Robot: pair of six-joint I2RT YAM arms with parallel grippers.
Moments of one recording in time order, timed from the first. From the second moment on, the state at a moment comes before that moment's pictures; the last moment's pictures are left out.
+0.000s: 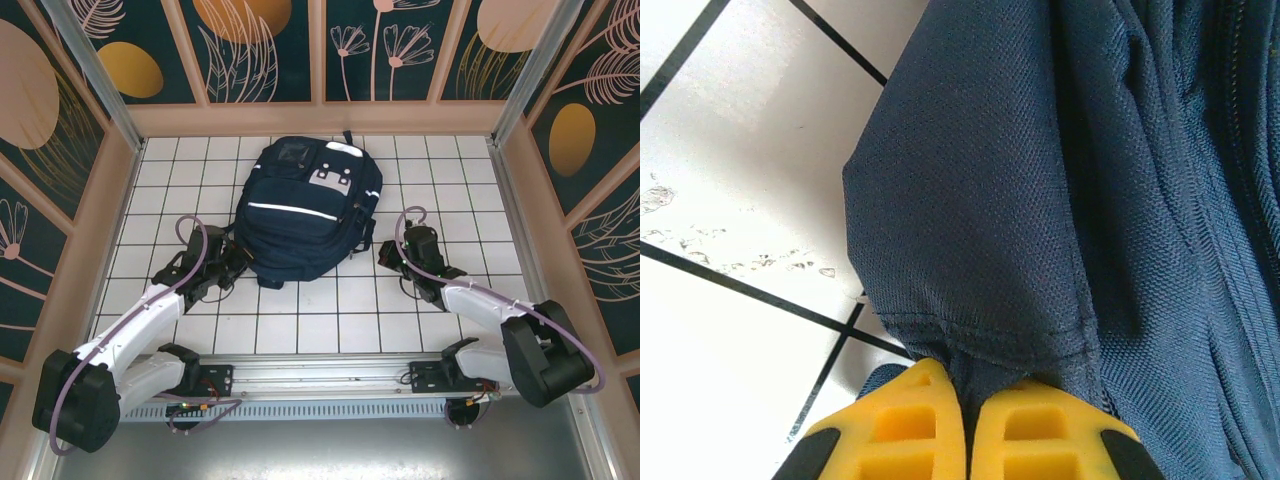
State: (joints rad) left arm -0.37 1.03 0.55 -0.32 0.13 -1.14; right arm 0.45 1.22 0.42 0.16 -0.06 0.75
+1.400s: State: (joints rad) left arm -0.34 0.96 0.66 -0.49 0.12 -1.09; right arm 0.76 1.56 0.31 0.81 0.06 0.12
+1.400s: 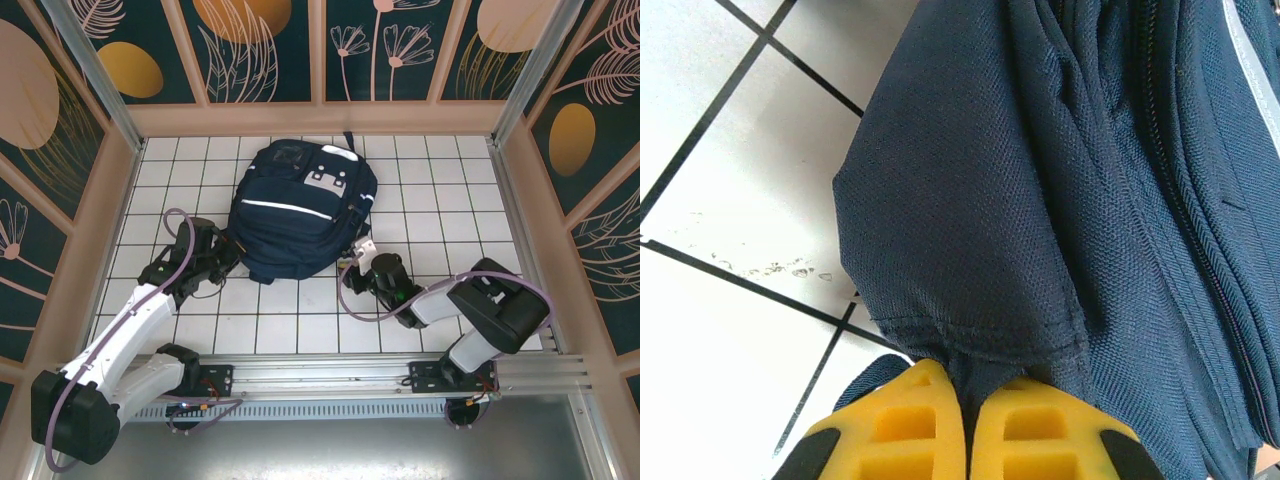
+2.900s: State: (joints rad) left arm -0.33 0.90 0.57 -0.43 0.15 -1.08; right arm 0.64 1.54 0.40 0.65 0.04 0.21
